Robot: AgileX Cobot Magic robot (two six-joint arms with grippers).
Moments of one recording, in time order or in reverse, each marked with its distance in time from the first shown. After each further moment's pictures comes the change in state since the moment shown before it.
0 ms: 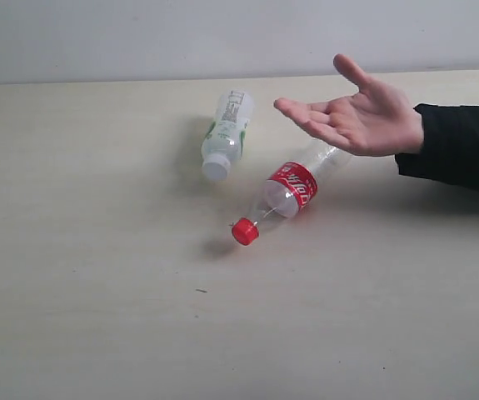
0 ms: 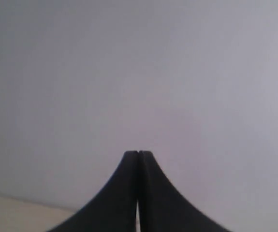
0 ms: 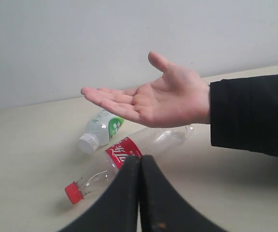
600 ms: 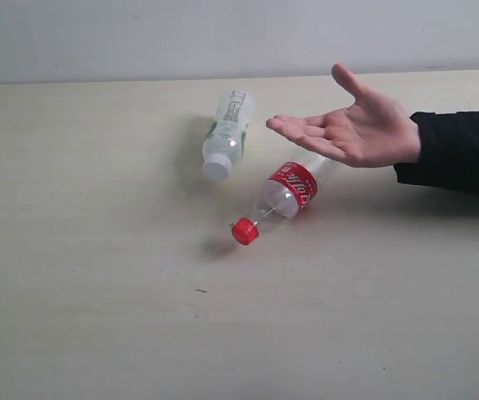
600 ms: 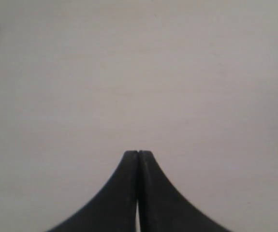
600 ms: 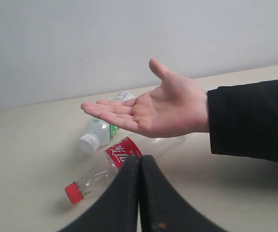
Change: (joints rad) left arm 0.000 0.900 -0.838 0.034 1.203 0.499; right arm 0.000 0.000 0.000 0.000 0.002 0.000
